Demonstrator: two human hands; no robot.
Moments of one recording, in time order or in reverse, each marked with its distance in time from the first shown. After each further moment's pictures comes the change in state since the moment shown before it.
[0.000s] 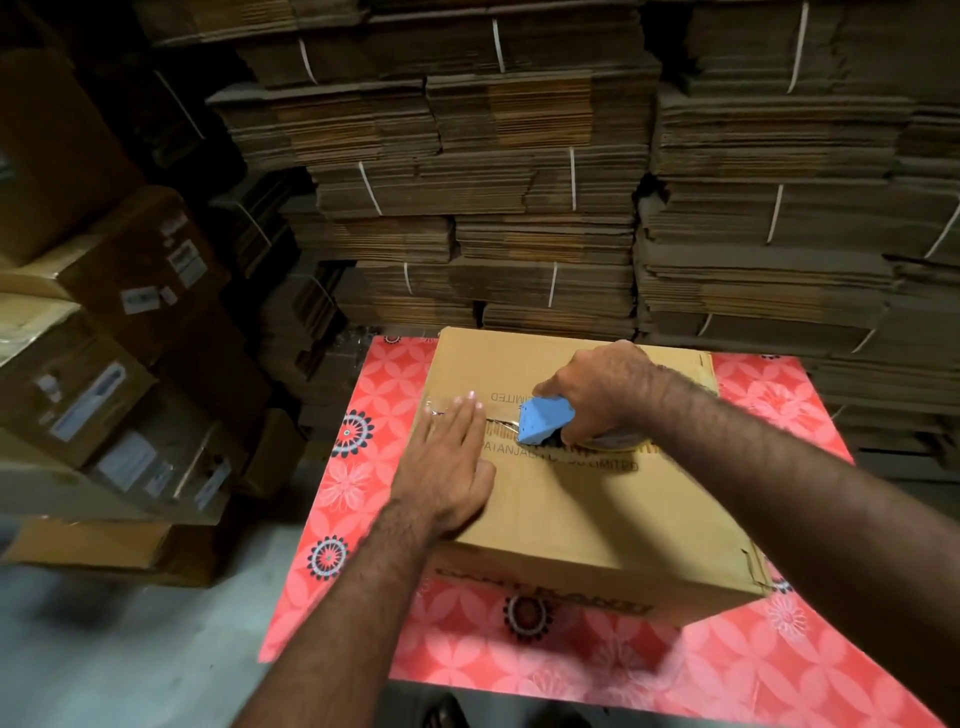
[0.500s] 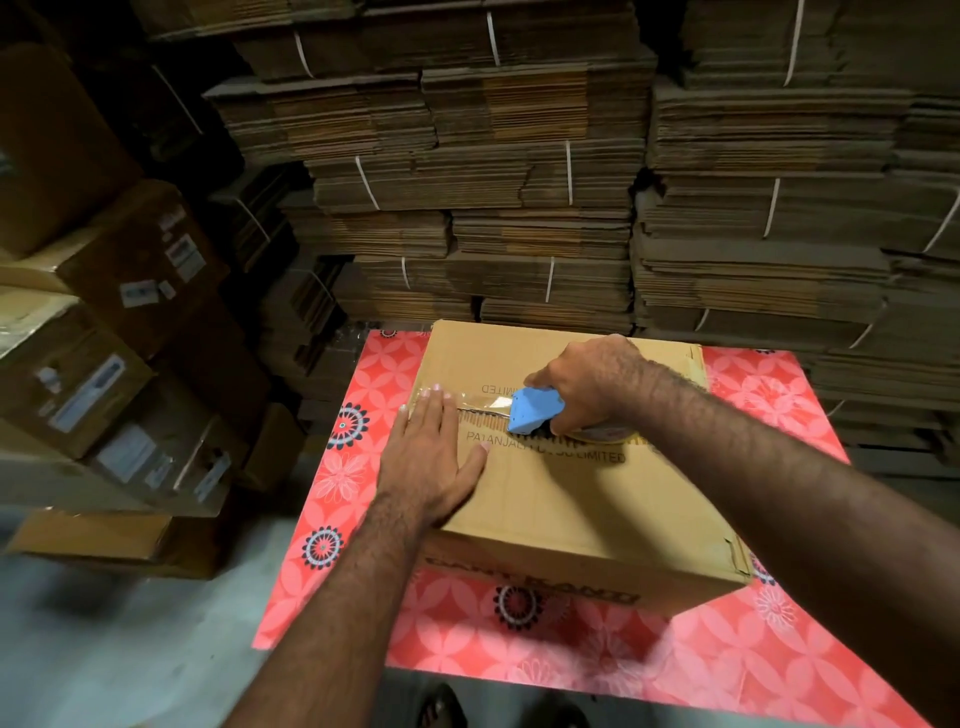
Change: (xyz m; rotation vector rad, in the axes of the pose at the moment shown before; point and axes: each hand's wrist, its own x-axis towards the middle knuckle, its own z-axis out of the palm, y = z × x) left_hand -0.002 0.002 0.010 0.017 0.023 -0.205; right_hand -0.005 0.002 0.003 0.027 0.001 0.027
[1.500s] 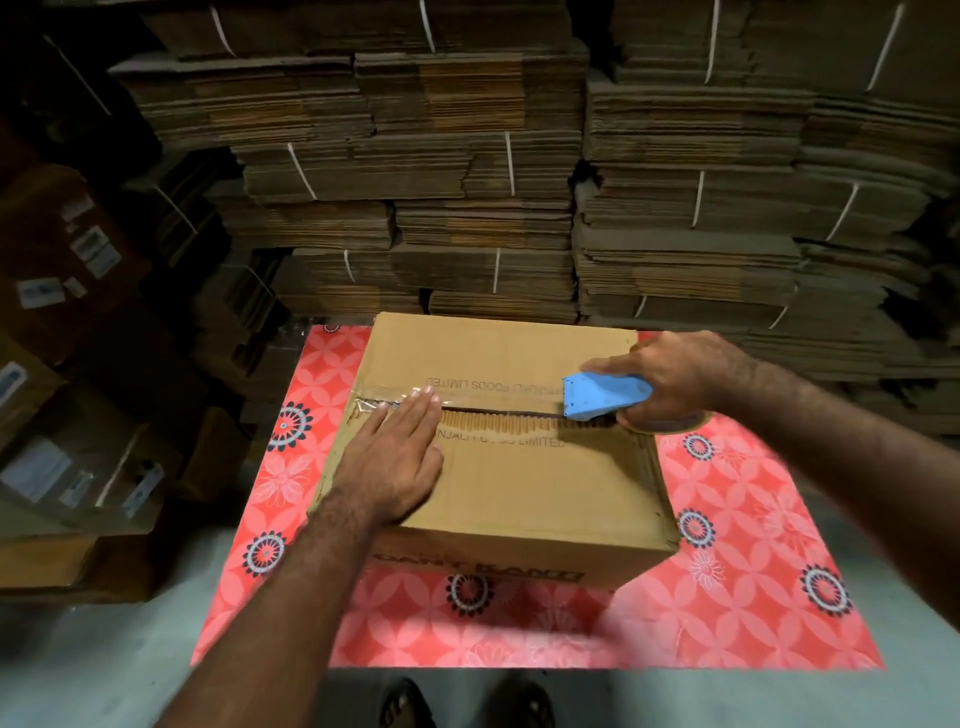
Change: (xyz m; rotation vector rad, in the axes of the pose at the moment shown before) left_hand 0.000 0.011 0.002 -0.030 -0.051 0.255; right_hand -0.083 0.105 0.057 0.050 -0.017 0.116
